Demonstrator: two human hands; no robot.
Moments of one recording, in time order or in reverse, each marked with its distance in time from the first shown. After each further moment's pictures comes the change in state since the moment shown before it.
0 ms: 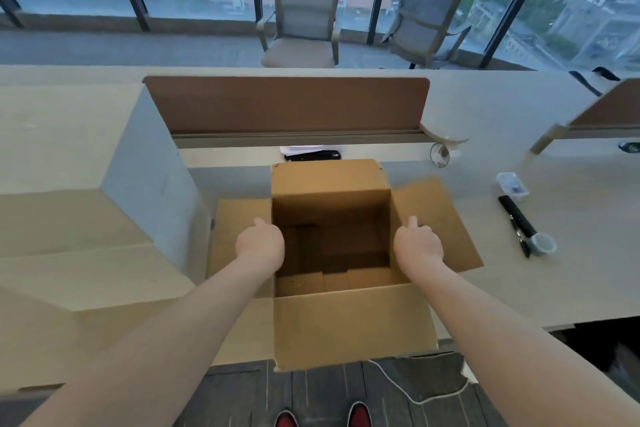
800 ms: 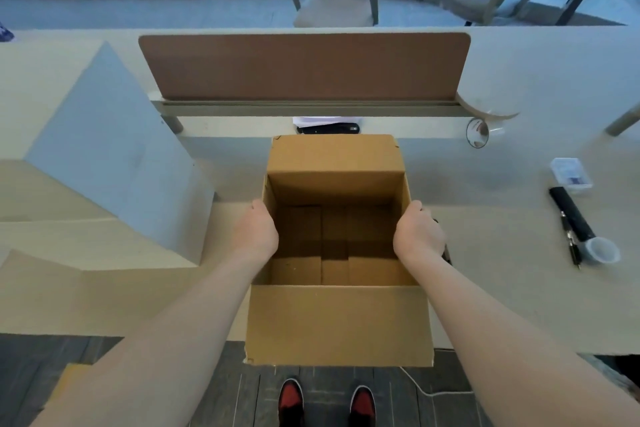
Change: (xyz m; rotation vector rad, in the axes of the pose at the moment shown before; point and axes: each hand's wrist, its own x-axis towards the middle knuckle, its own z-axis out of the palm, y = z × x) left_hand 0.034 0.032 0.047 -0.508 0.154 -0.315; right_hand 0.069 0.002 0.058 0.463 0.072 0.135
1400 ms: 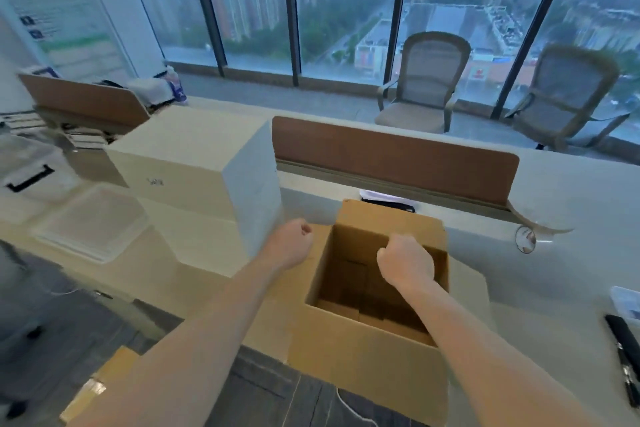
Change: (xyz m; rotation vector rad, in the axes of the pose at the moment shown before) left_hand -0.095 -0.013 -0.138 -0.363 0.048 0.084; right_hand -0.086 -0.081 -0.110 0.143 0.063 -0.480
